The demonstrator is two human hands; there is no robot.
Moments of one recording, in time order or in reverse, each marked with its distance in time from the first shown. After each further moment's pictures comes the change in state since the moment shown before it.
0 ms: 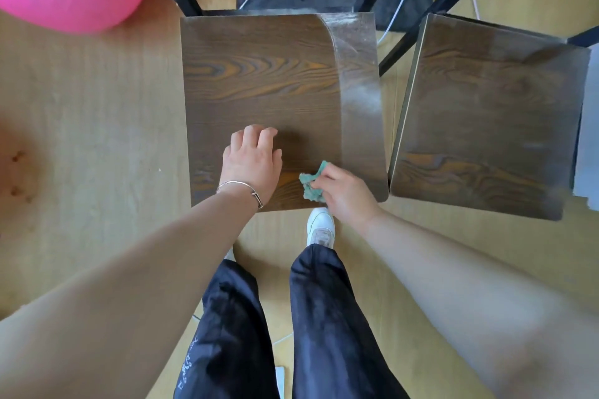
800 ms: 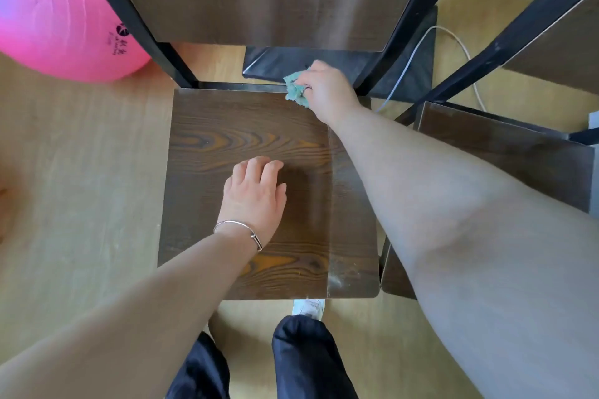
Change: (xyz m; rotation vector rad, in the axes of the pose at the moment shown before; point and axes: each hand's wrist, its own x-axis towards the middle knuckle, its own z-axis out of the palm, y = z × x) left_hand 0.079 0.032 -0.004 -0.036 0.159 0.007; right_hand 0.294 0.045 -0.140 -0.073 0.119 0.045
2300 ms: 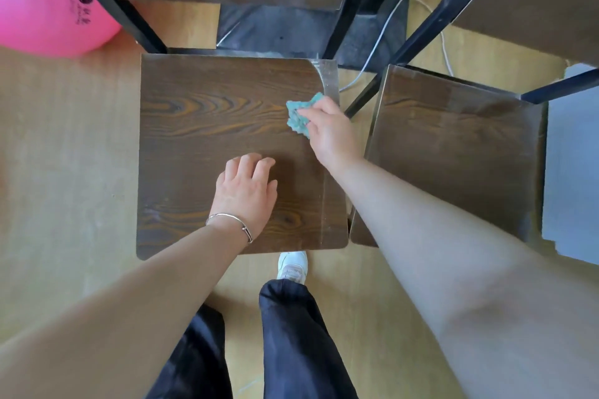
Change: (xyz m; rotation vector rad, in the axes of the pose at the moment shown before) left_hand -0.056 0.031 0.011 0.004 -0.090 0.039; right_hand -0.171 0.011 0.012 0.170 0.180 0.067
